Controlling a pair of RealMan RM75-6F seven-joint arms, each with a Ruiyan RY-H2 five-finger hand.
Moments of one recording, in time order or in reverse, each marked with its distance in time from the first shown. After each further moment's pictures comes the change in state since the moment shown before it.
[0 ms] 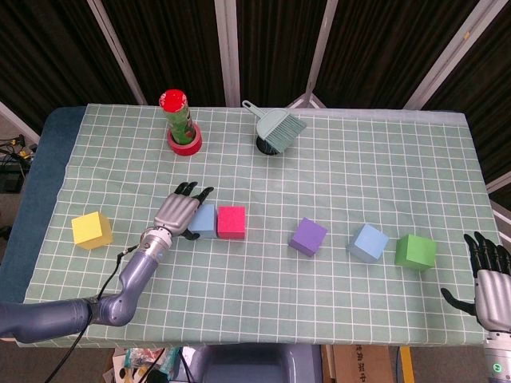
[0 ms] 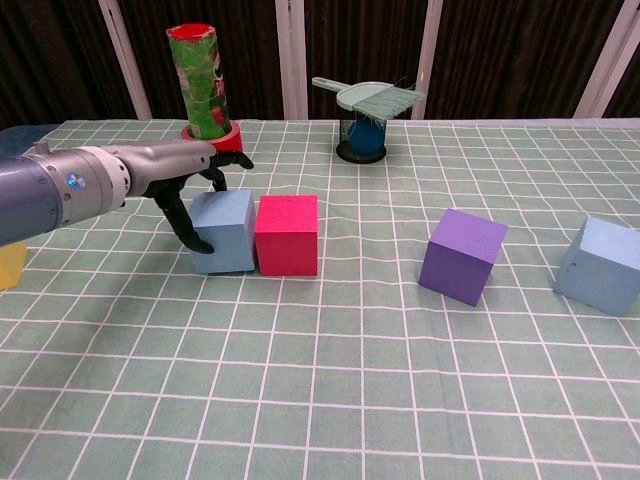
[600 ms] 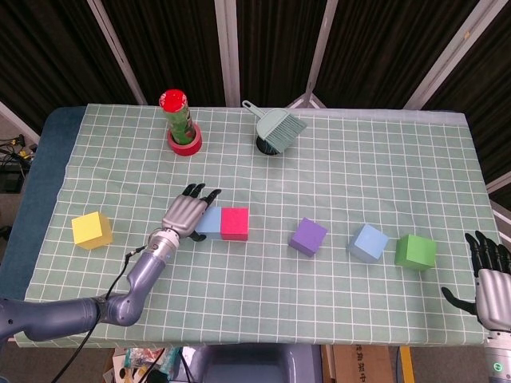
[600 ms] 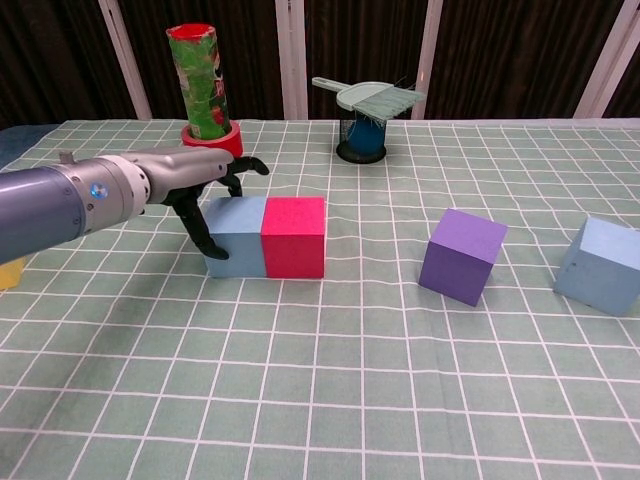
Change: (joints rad) left arm -0.021 -0.046 0.007 0.040 0.023 -0.008 -0.008; right arm 0.001 -0.003 0.004 0.004 0.002 0.000 0.005
